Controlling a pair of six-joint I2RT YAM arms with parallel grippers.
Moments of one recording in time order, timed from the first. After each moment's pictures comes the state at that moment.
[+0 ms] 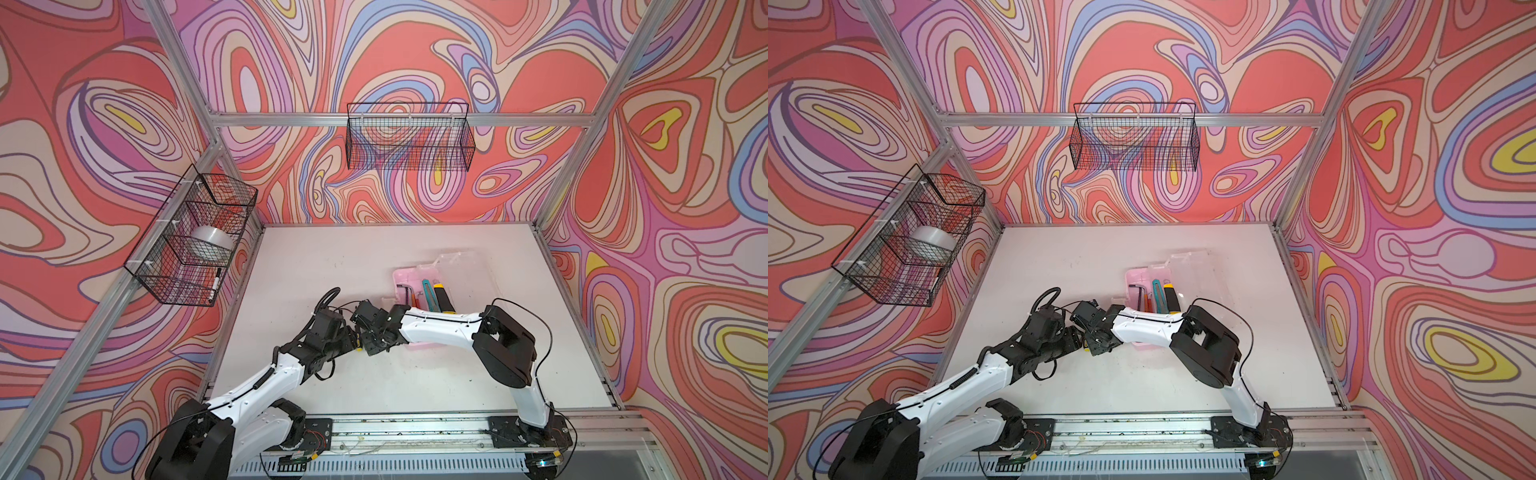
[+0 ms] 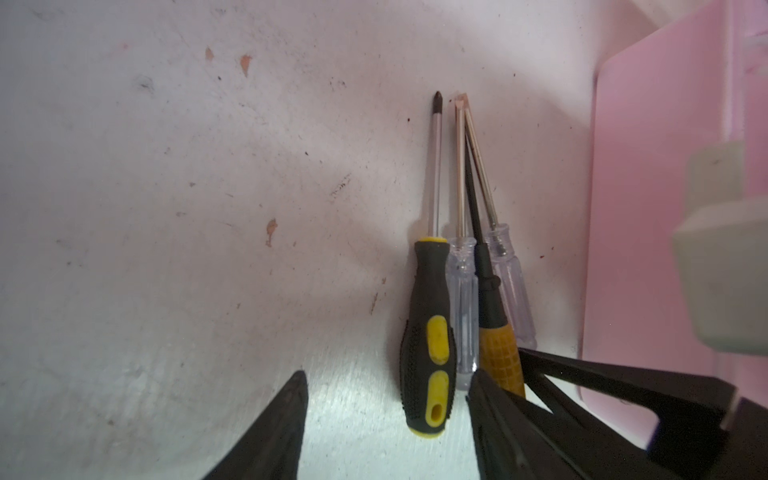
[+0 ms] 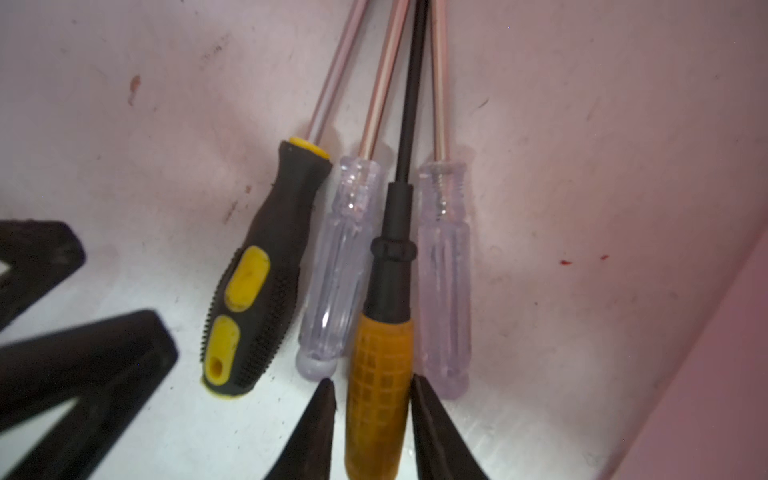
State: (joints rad) left arm -0.47 1.05 0.41 -0.27 -0.01 -0.83; right arm 1.05 2.09 1.51 -0.64 0.09 0.57
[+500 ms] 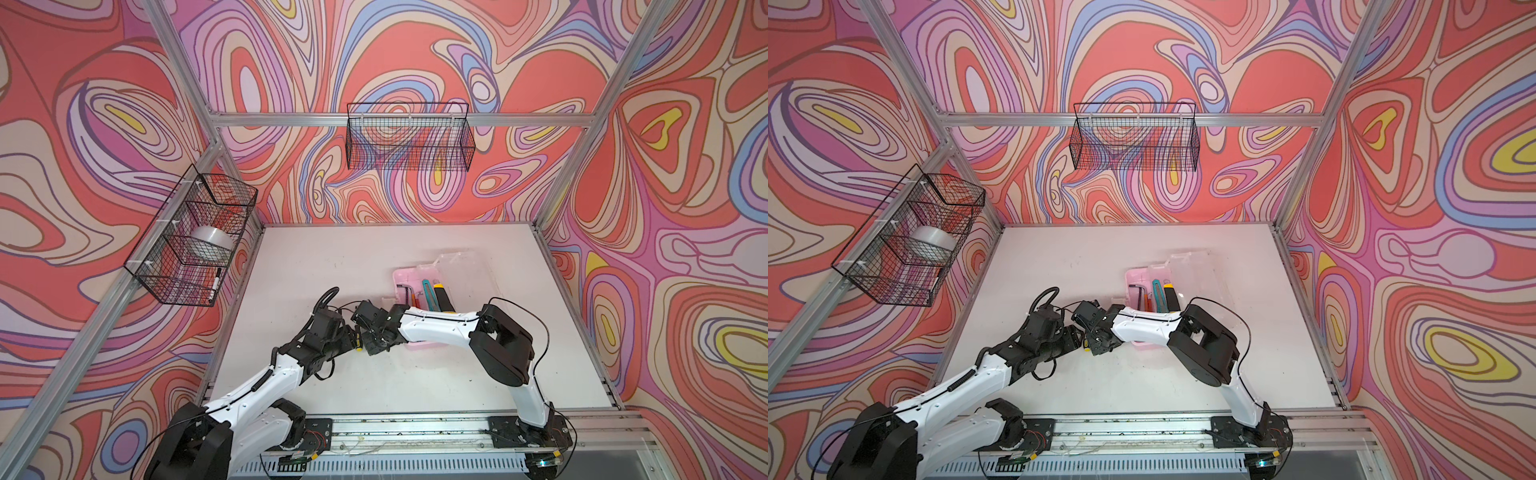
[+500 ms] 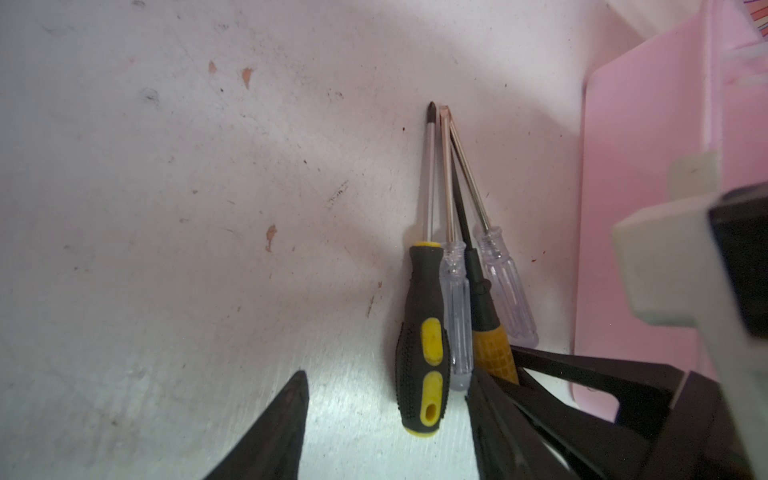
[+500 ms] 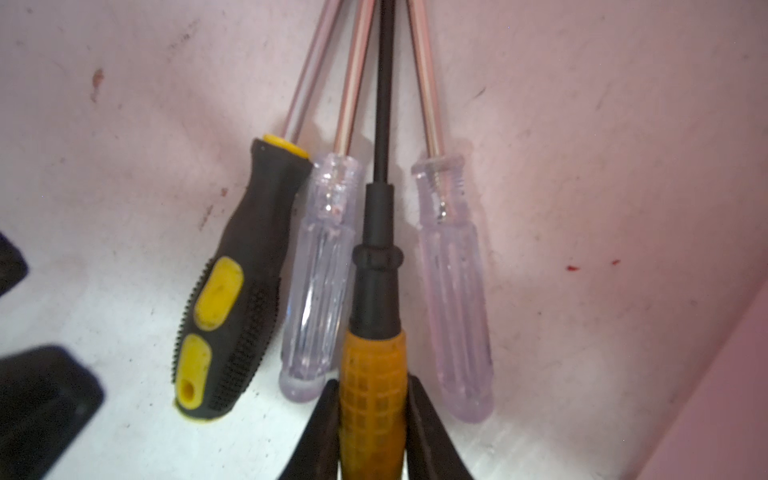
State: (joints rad) left arm -0.46 1.04 0.41 -0.27 -0.01 -0.83; right arm 1.05 2.10 1.51 -0.64 0.08 0.57
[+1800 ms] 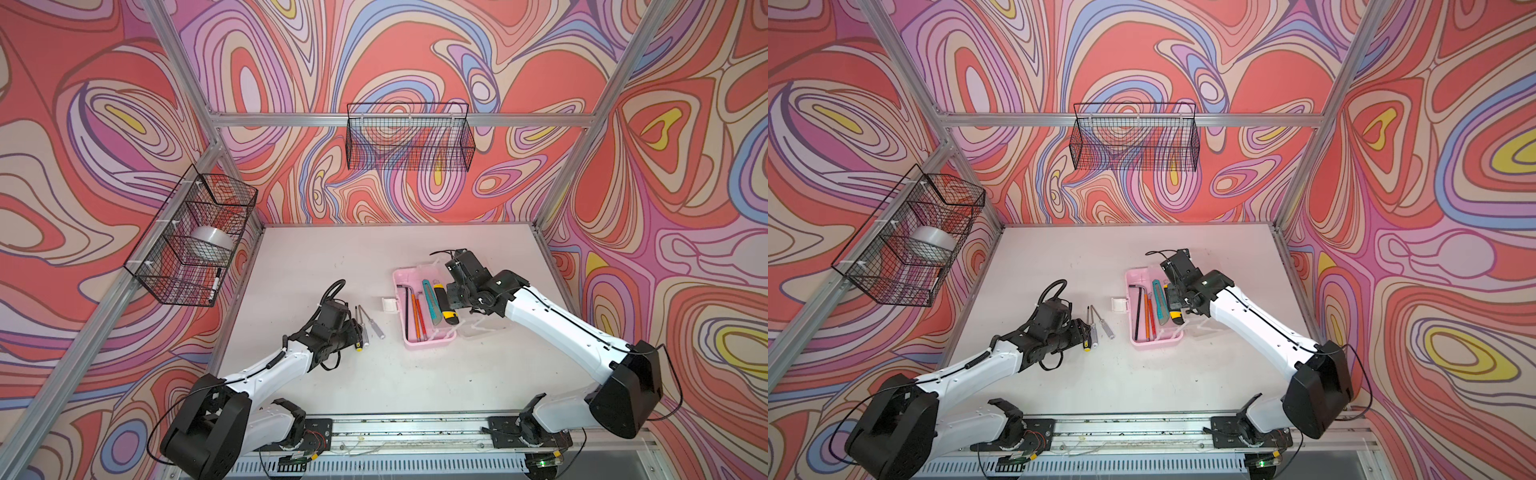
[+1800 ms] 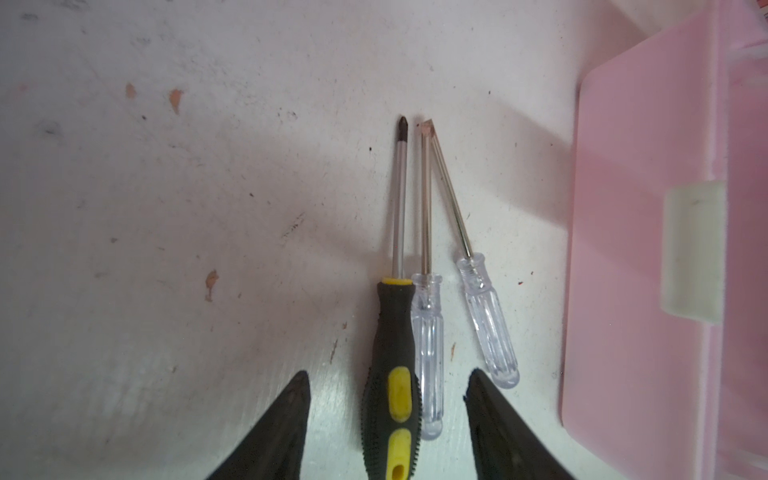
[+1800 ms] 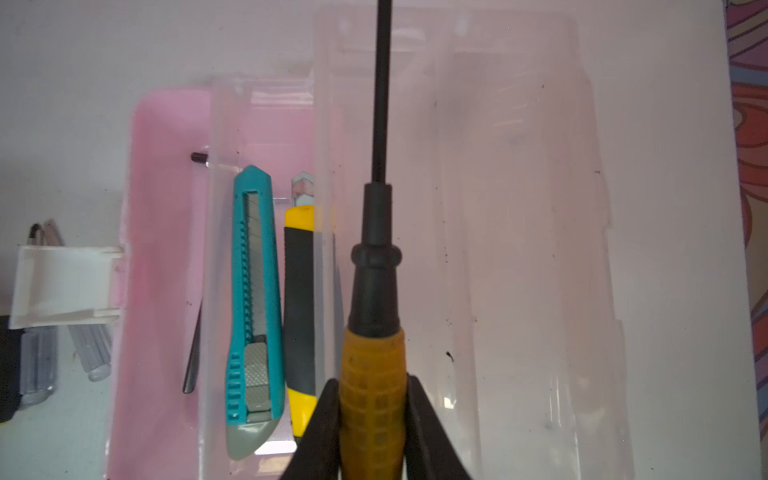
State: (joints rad) left arm -0.46 1.20 0.48 -0.20 0.02 -0.82; right arm 0.60 1.43 1.22 -0.86 0.32 0.42
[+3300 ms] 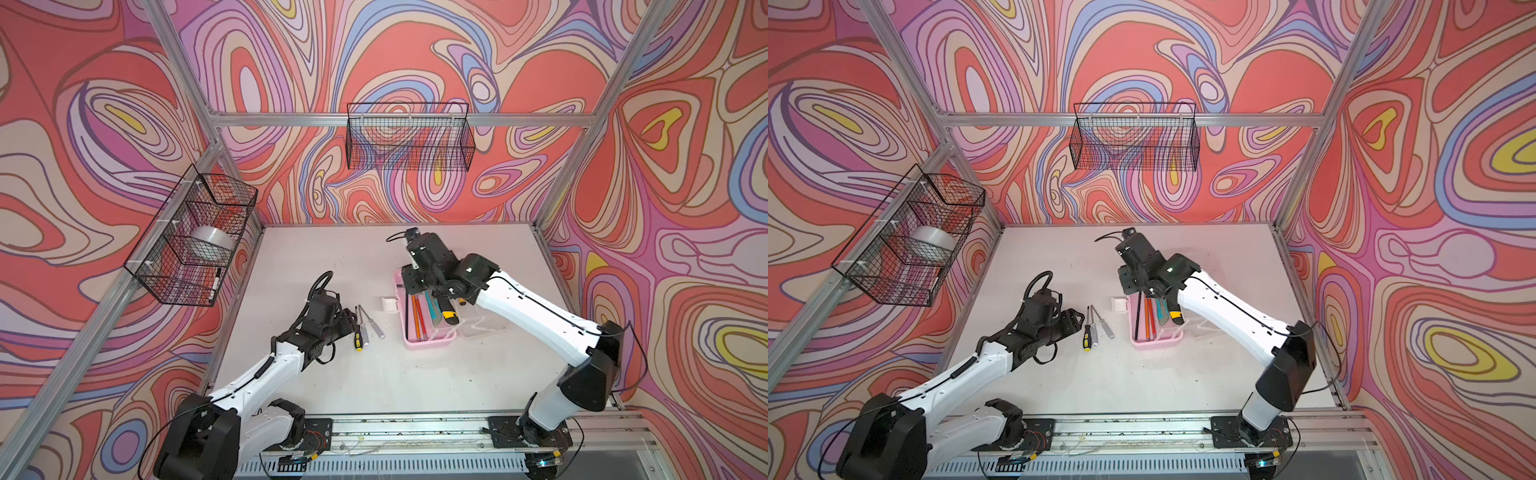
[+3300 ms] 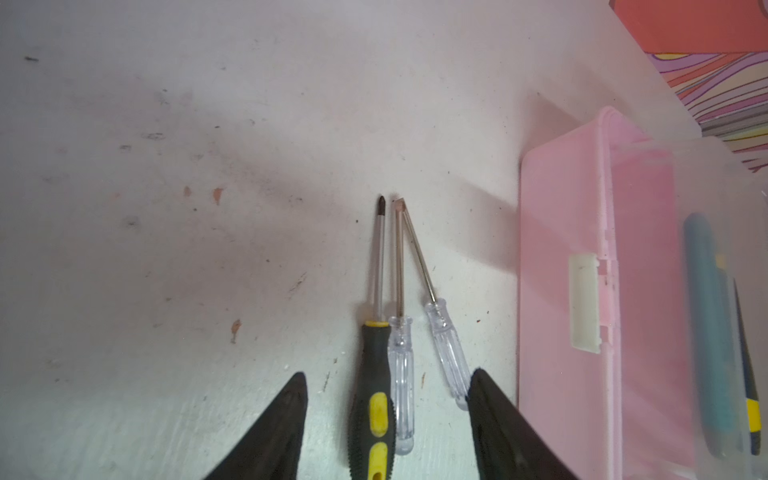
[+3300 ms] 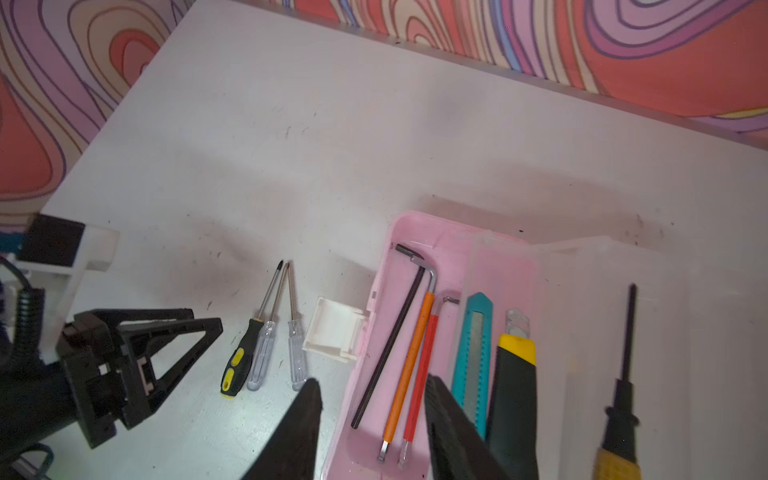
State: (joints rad) left arm -0.35 1.08 0.48 -0.21 0.05 -0.79; right arm 0.84 1.67 1.64 -0.81 0.22 0.35
